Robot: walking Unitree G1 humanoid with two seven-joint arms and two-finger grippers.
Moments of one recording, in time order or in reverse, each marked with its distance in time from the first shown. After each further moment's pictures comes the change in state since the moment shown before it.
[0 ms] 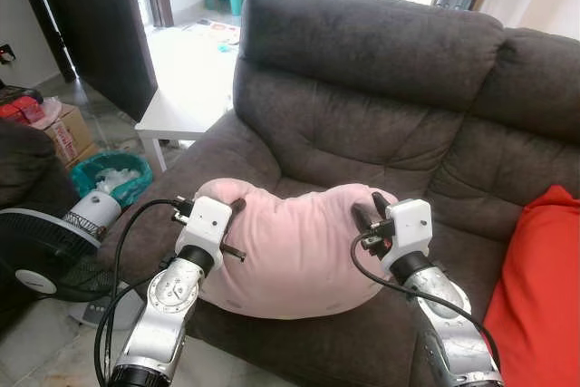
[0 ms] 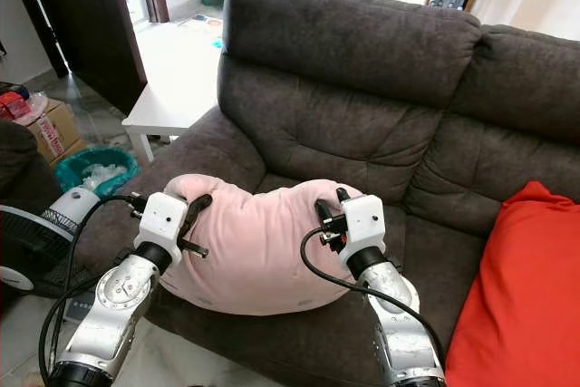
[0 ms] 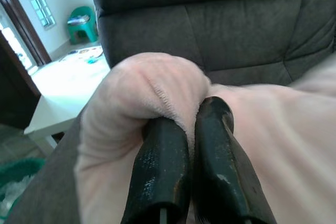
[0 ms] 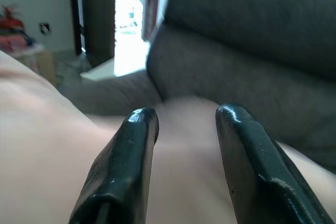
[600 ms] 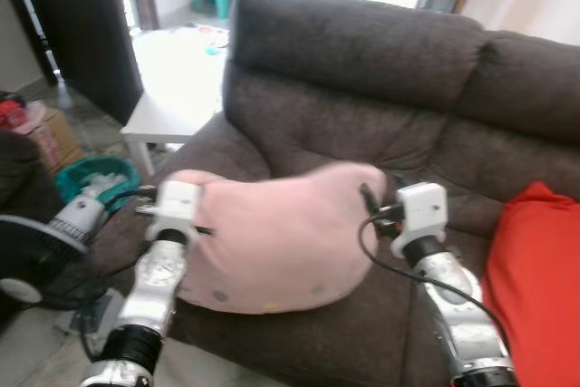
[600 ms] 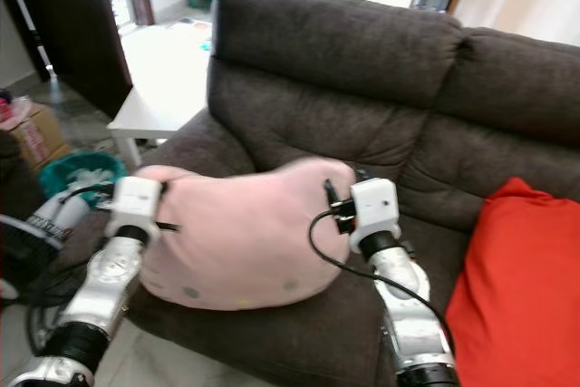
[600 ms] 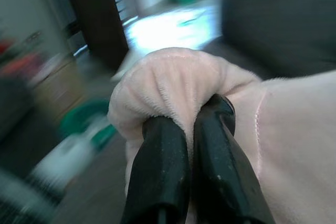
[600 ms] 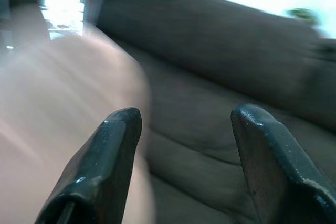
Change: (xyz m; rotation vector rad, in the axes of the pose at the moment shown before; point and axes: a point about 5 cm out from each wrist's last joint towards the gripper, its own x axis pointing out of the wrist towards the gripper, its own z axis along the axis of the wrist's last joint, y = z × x) left arm -0.001 0.091 -0.039 -0.086 0.196 0.610; right arm -0.008 -0.047 0.010 -0.115 -0.010 -0.237
